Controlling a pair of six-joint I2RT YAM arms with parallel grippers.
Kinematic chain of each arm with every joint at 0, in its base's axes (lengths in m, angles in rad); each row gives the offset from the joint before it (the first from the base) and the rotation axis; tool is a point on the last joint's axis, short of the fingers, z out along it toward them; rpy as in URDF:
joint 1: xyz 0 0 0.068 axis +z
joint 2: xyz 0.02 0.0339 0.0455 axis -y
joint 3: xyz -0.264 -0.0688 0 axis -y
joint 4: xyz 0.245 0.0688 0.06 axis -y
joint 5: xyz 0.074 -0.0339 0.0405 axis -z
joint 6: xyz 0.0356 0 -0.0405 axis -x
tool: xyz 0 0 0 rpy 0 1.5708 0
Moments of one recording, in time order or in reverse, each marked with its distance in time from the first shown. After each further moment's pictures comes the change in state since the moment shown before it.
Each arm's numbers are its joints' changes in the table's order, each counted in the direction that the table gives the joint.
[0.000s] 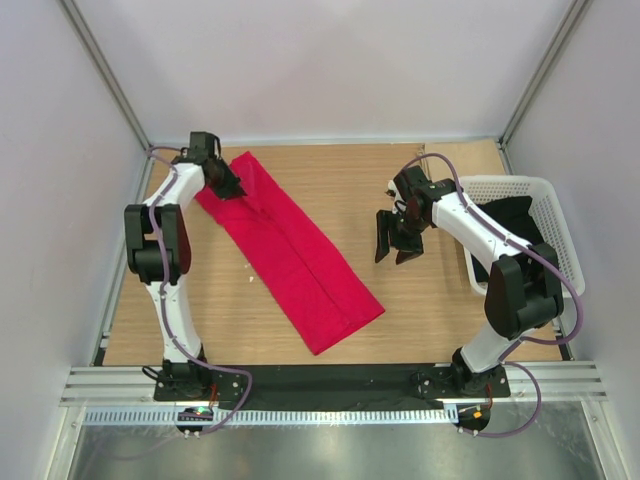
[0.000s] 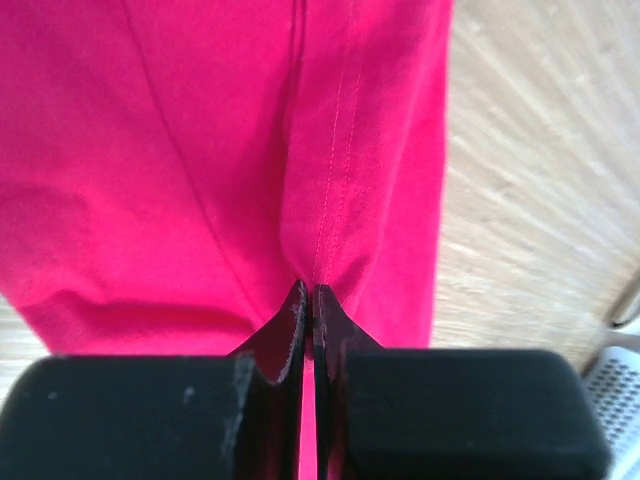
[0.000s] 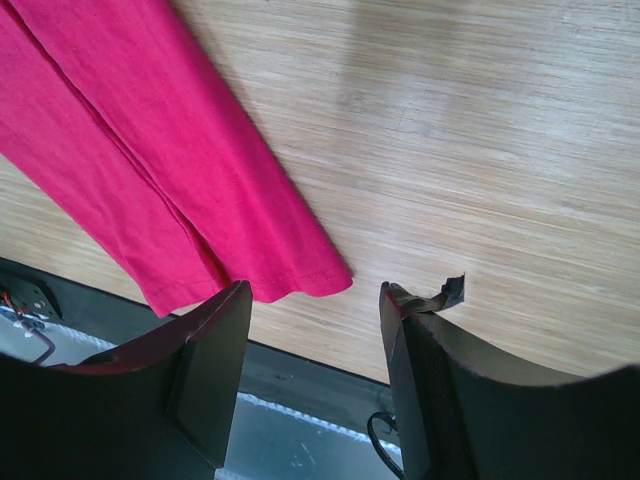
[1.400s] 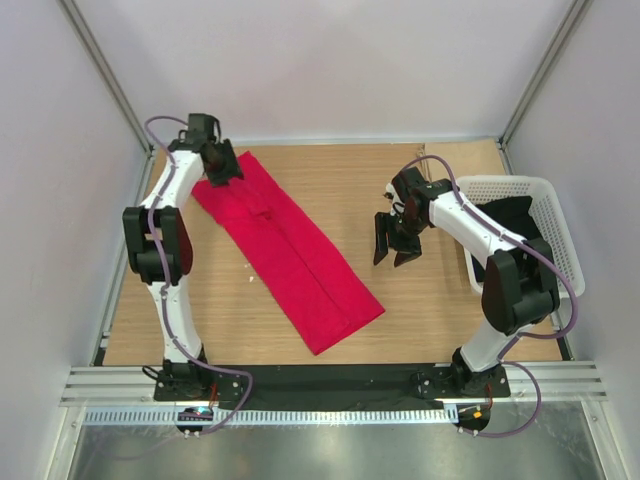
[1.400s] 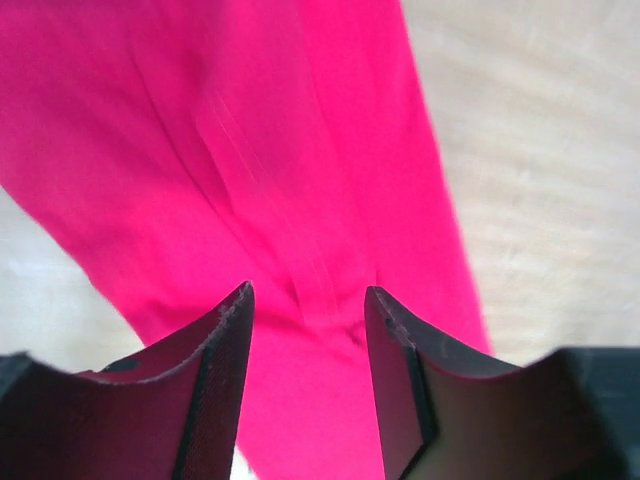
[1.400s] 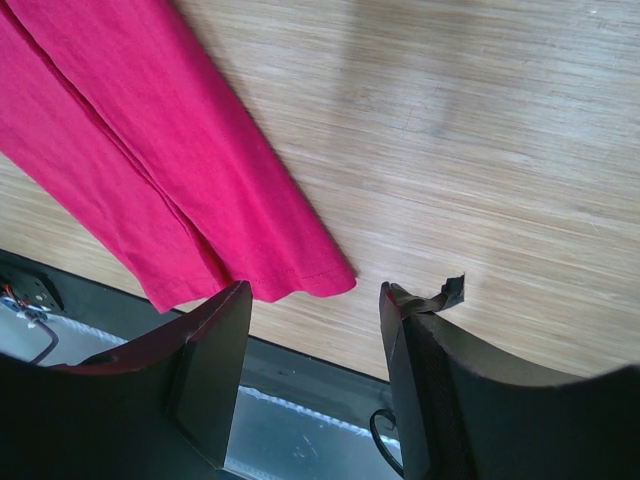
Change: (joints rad) left arm -0.056 0.021 0.143 -0.145 -0.149 -0.288; right arm 0.000 -0.030 0.000 -0.001 -0.025 0.005
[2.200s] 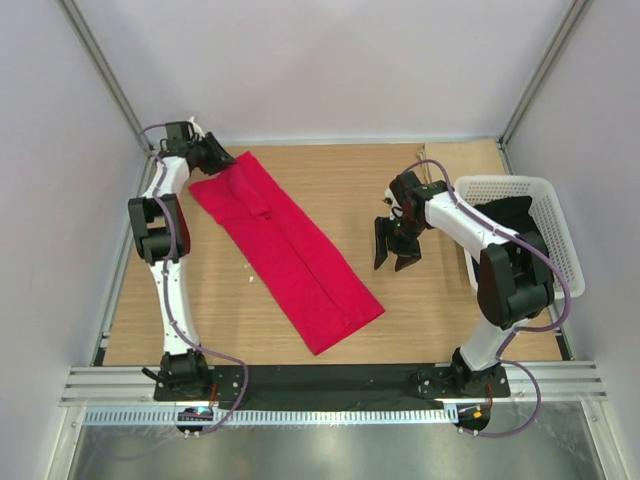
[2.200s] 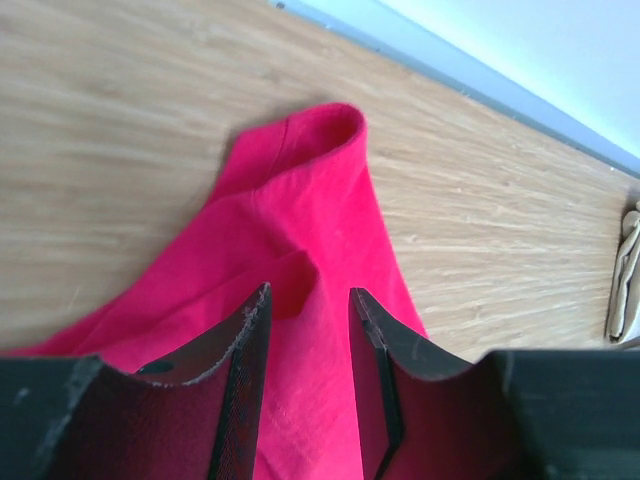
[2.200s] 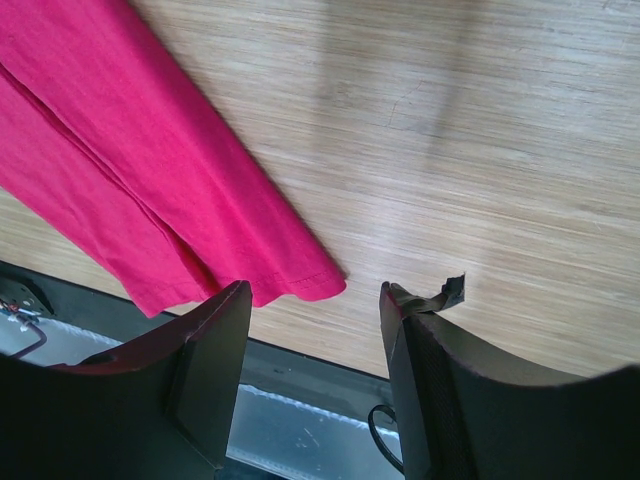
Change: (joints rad) left arm 0.200 -0.390 0.278 0.341 0.413 0.065; right arm 0.000 -0.040 -0.012 -0.004 0.012 -0.008
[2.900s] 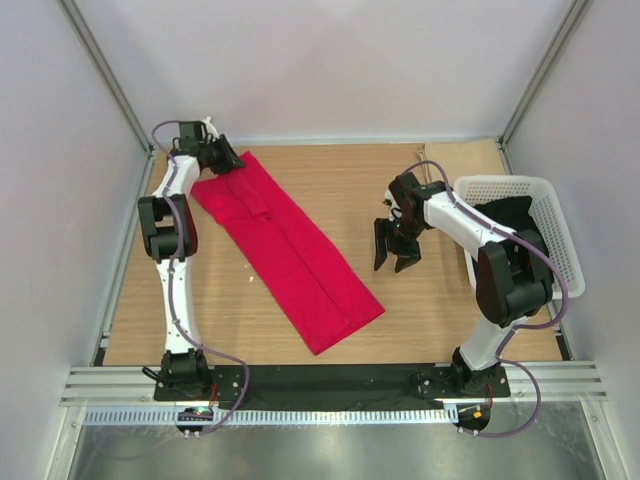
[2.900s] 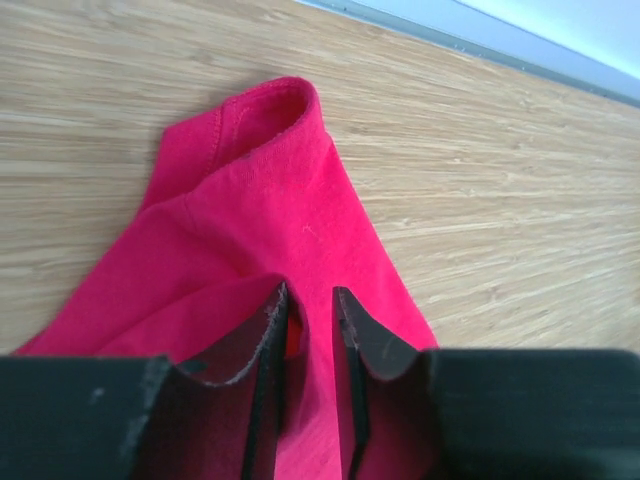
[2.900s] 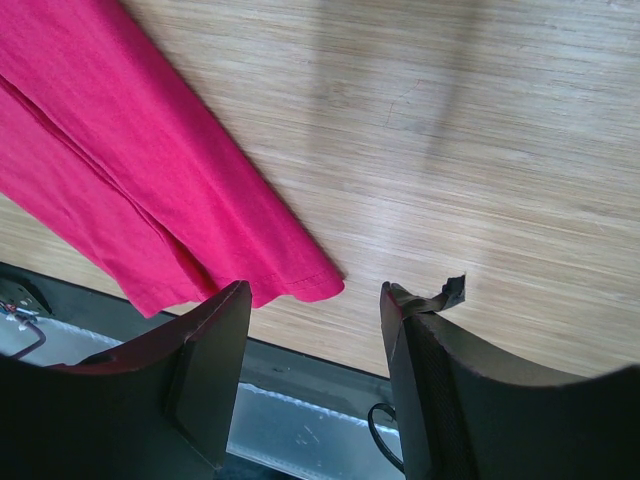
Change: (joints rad) left arm -0.052 -0.062 0.068 -0.021 0.023 -0.084; right arm 0.003 -0.020 0.000 -0.003 -0.001 -0.001
